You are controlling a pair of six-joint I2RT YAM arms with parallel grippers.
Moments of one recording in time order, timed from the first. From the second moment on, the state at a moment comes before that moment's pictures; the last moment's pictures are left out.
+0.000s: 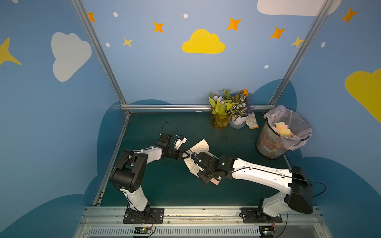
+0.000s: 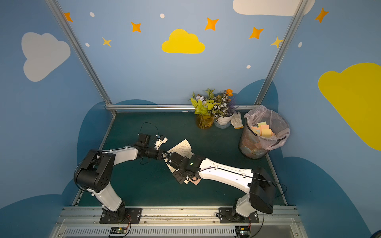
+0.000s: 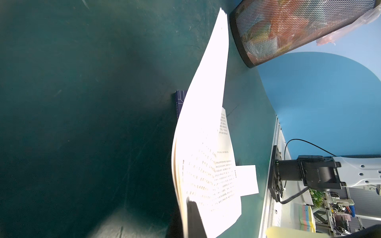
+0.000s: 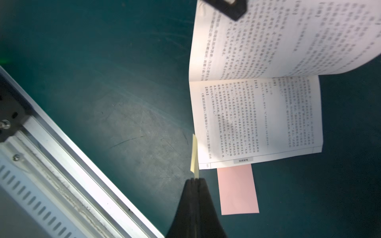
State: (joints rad) left arm -0.27 1.74 0.85 -0.10 0.88 -0.11; right arm 1.13 1.47 1.17 -0.81 0.10 0.31
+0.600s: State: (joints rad) left arm -0.27 1.74 0.85 -0.10 0.88 -0.11; right arm 0.59 1.01 1.47 -0.89 0.75 0.36
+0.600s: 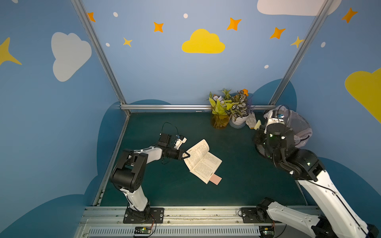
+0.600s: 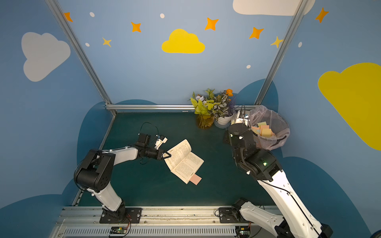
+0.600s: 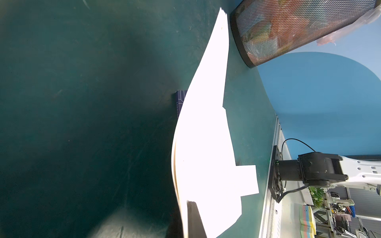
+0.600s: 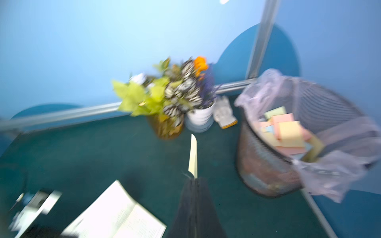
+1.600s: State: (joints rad) left arm -0.27 1.74 0.85 -0.10 0.88 -0.11; right arm -0.07 1.49 1.90 -1.03 0.23 0.30
